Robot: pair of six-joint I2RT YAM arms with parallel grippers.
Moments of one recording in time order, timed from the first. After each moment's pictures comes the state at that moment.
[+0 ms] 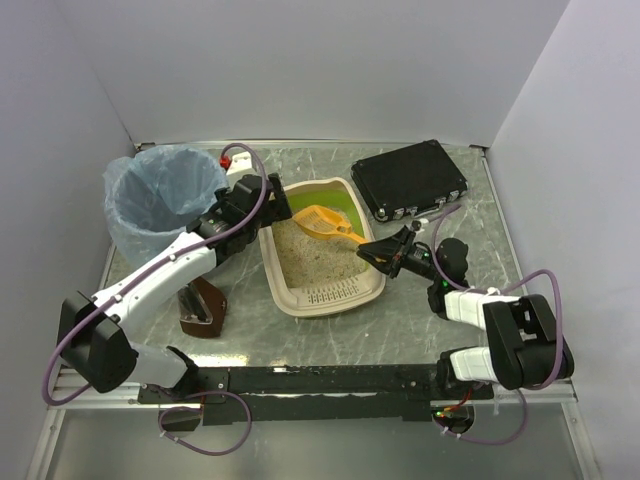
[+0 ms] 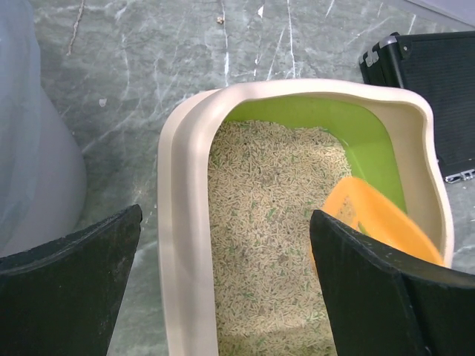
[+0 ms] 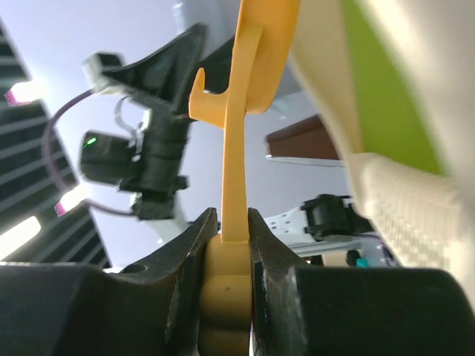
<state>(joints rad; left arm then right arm) -0.64 1.36 1.16 -0.38 -0.50 -0.66 0.16 1.32 0.29 1.03 -0.90 1.80</state>
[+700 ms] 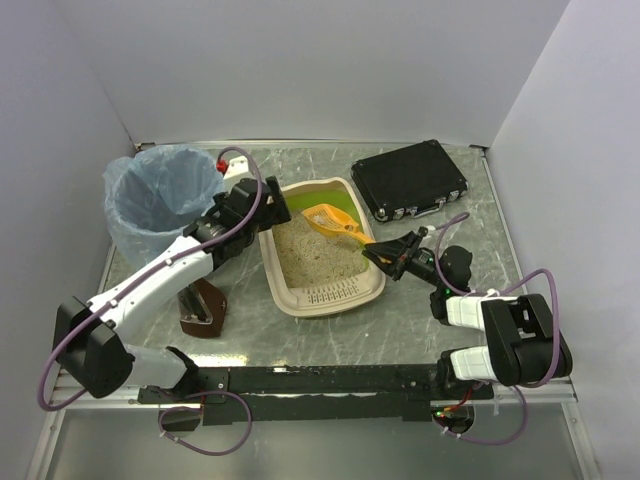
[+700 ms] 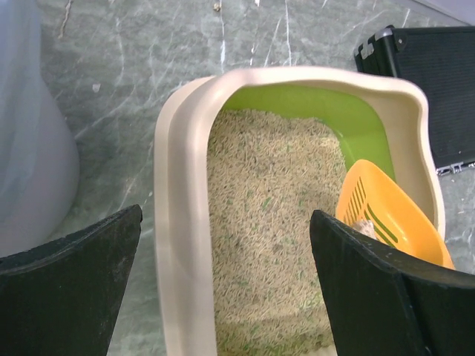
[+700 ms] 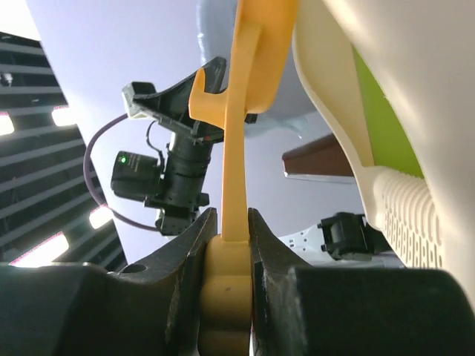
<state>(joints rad) -0.64 1.34 1.15 -0.39 -0.48 -0.70 0.12 1.34 0.22 1.17 -0.86 1.90</state>
